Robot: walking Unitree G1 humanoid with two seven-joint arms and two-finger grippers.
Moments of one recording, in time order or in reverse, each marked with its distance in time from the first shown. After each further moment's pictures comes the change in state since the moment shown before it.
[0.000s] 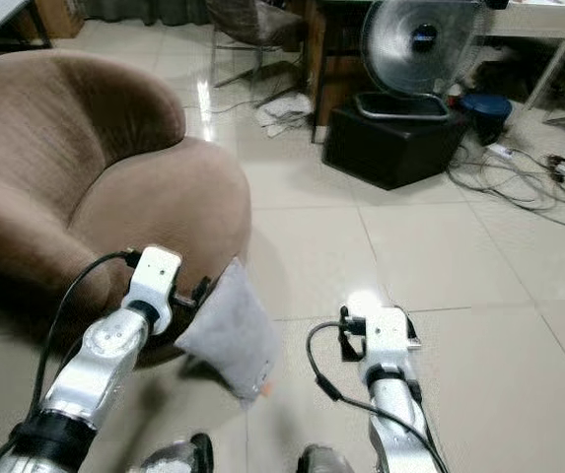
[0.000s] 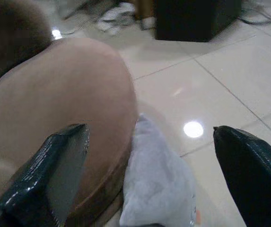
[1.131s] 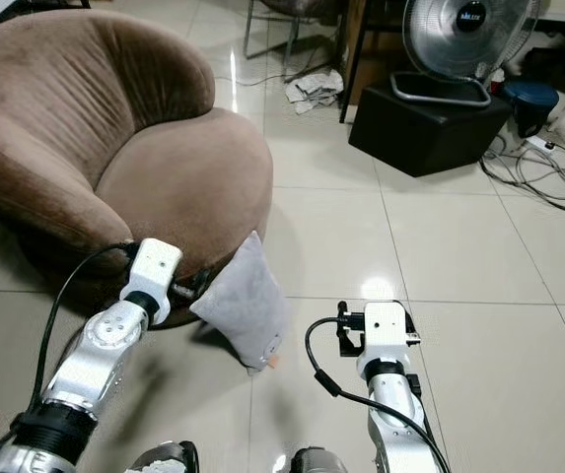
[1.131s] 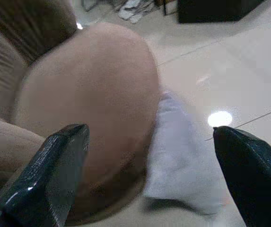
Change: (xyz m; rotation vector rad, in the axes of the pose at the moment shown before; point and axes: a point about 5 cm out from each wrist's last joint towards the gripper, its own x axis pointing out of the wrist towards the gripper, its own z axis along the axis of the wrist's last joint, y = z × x) left arm 0.003 0.011 0.002 0.154 -0.011 0.066; right arm 0.006 0.004 0.013 0.006 -0.041 0.017
